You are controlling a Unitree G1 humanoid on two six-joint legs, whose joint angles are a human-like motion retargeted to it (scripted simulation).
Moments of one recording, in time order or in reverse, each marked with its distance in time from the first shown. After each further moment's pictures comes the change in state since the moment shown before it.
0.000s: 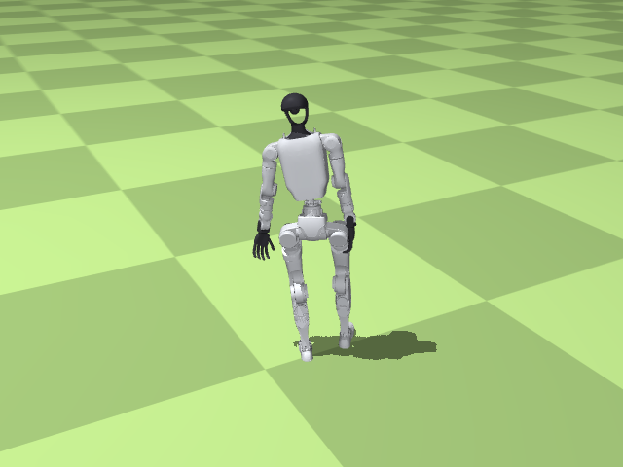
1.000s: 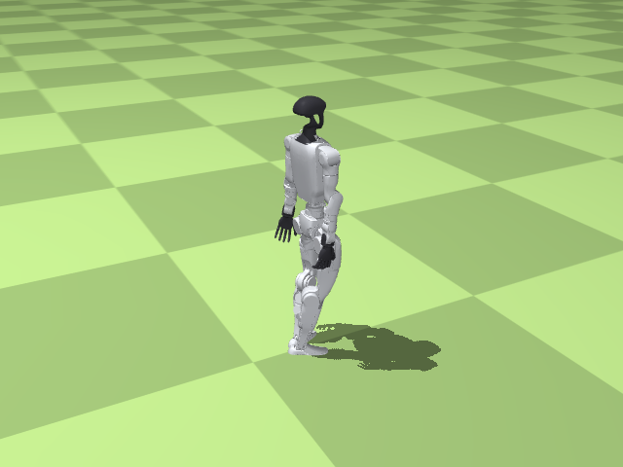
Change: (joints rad) left arm 0.148 -0.144 0.158 0.109 -0.100 -0.007 0.056; right arm 0.127 -0.039 -0.129 0.260 0.042 -0.060 -0.125; waist 0.185 0.095 -0.060; left_leg 0.210 0.021 0.244 0.037 -0.055 -0.081; right_leg 0.556 0.051 -0.374 -0.191 -0.184 -0.077
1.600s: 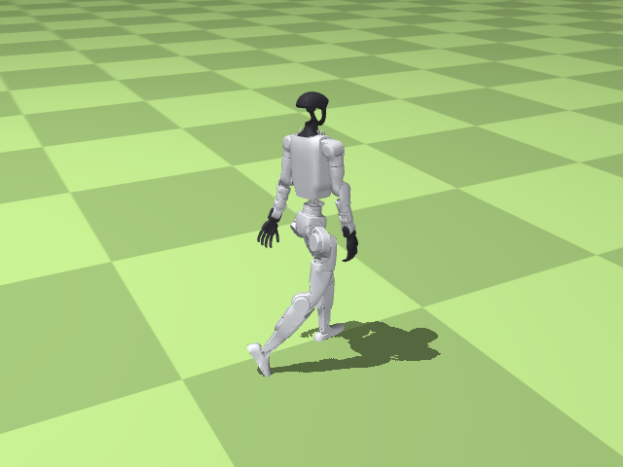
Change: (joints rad) left arm -0.004 0.075 0.196 0.140 -0.057 0.090 -0.053; right arm -0.165 -0.014 0.163 -0.226 -0.097 -0.063 0.019; waist 0.075 -0.043 -0.019; left_leg -0.539 0.064 -0.192 0.238 0.048 0.119; right_leg 0.051 -0.109 -0.080 0.377 0.656 0.062
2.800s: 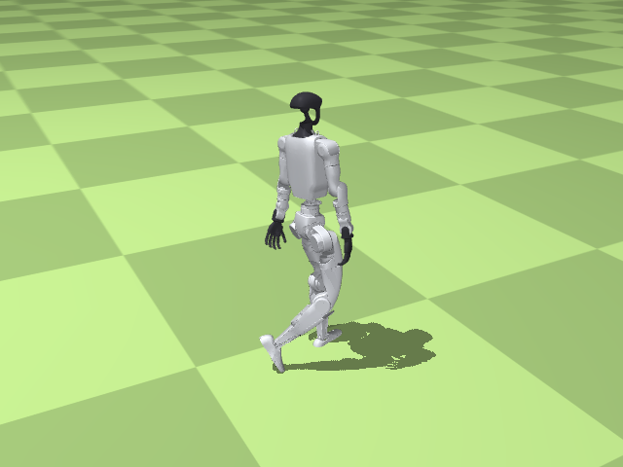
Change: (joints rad) left arm -0.056 -0.046 0.023 -0.047 -0.067 0.043 -0.127; right arm 0.054 -0.084 0.068 0.007 -0.250 0.103 0.123; waist 0.020 0.052 0.037; left_leg 0.196 -0.004 0.073 -0.150 0.021 0.026; right_leg -0.200 -0.072 -0.007 0.480 -0.173 -0.060
